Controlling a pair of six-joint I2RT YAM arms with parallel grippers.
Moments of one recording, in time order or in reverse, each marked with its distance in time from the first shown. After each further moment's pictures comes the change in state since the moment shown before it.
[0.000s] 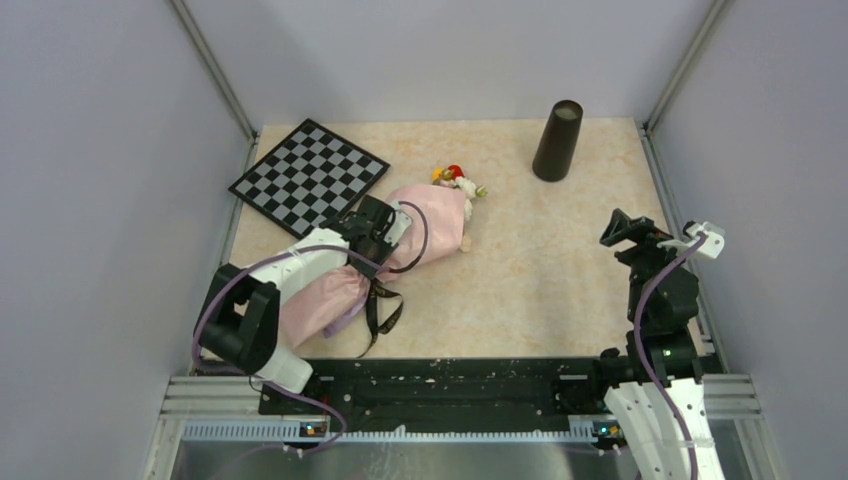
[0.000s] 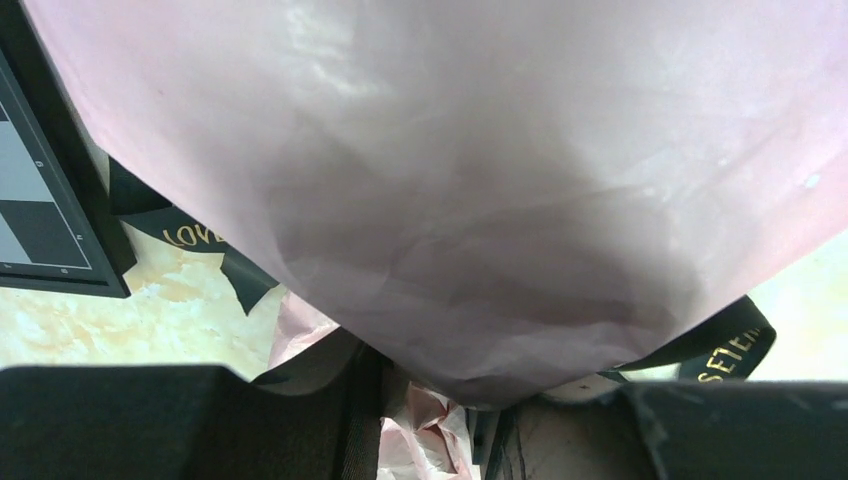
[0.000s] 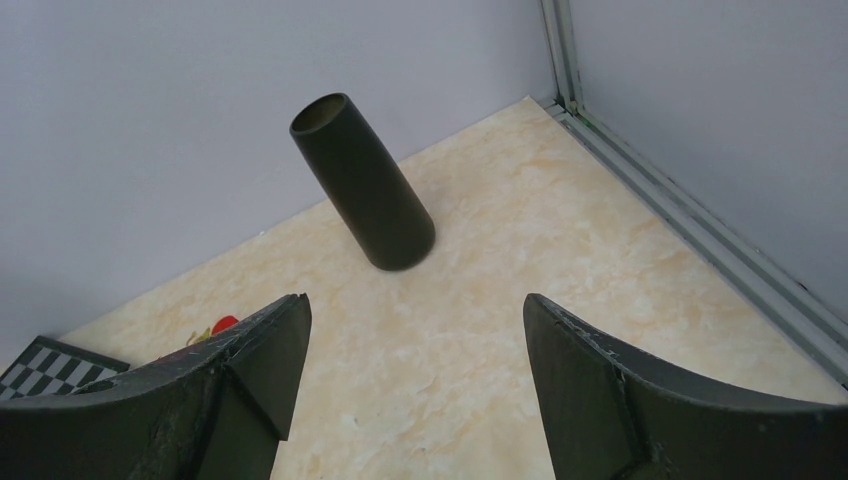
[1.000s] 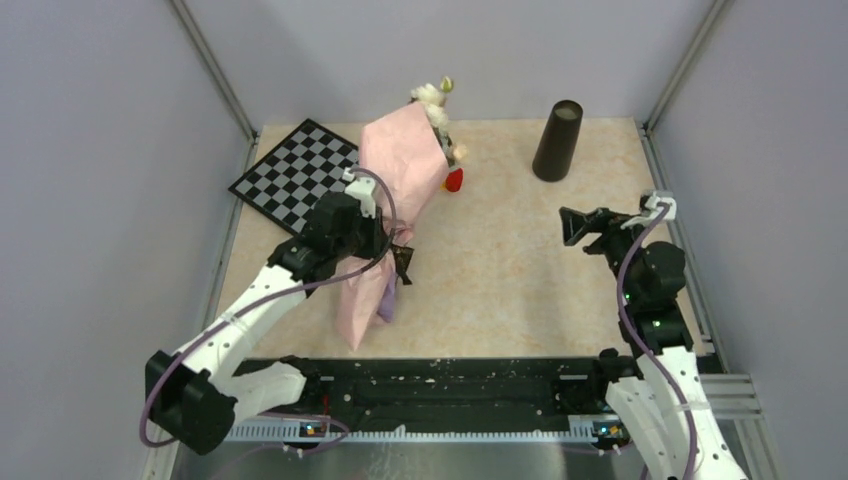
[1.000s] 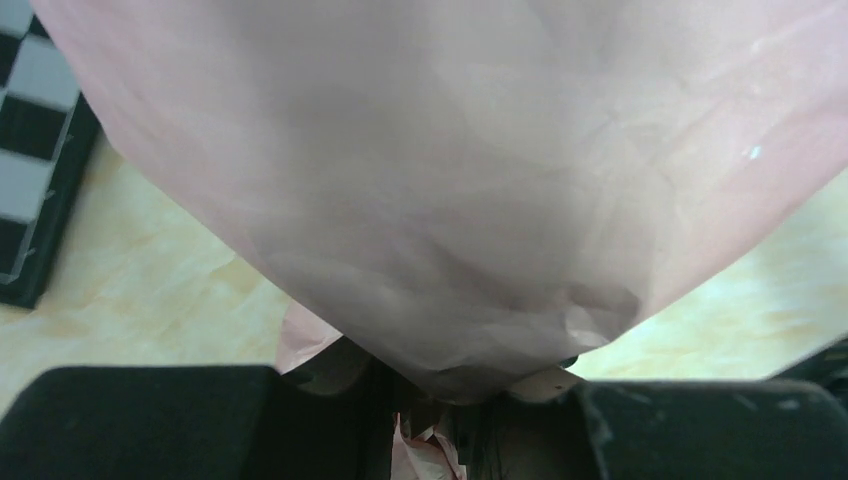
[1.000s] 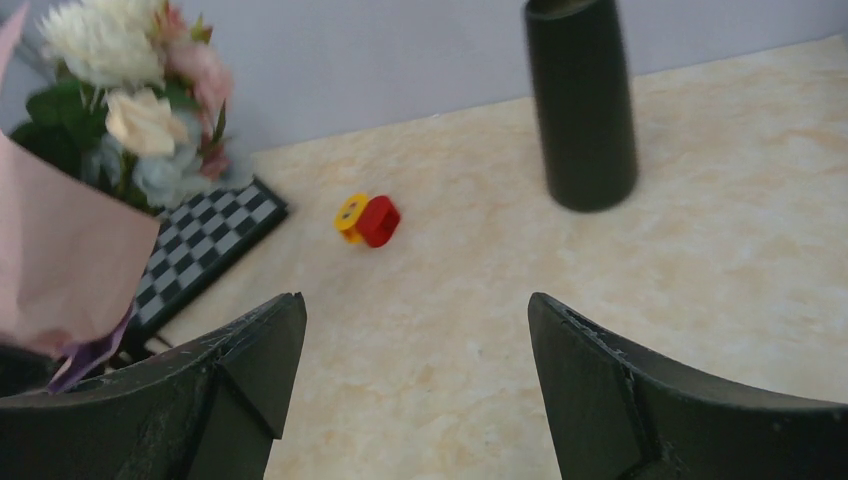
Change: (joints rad) left arm -0.002 -0.403 -0.067 0.160 0.126 -0.418; right arm 0.000 0.163 0.000 0.119 -0.430 -0.013
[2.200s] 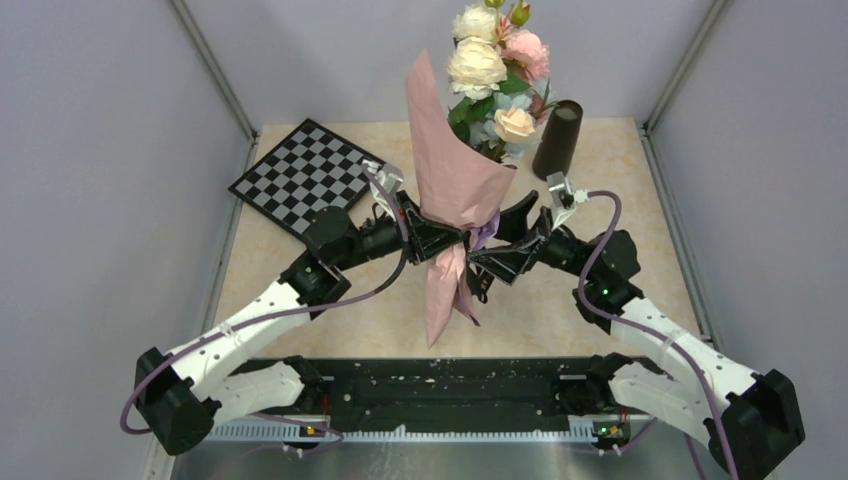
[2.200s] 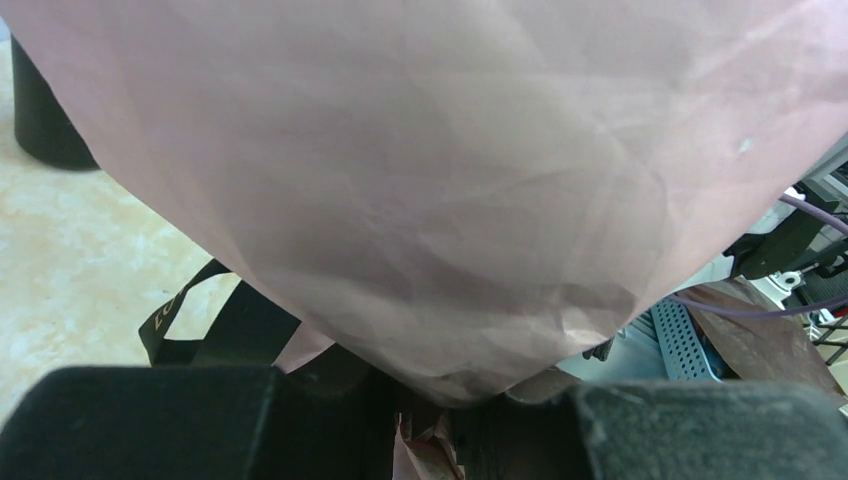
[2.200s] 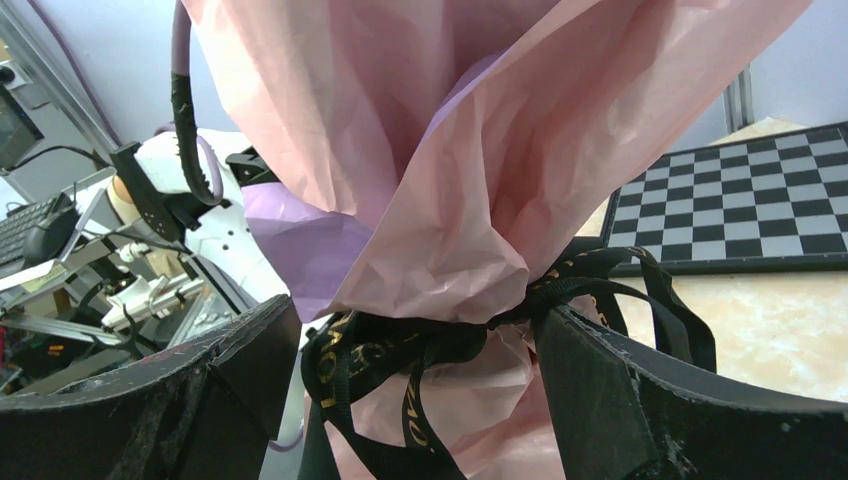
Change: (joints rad) left arm -0.249 -0.092 -0.057 0.795 0.506 -0.386; right arm 0.483 0.394 0.035 0.761 -0.626 0.337
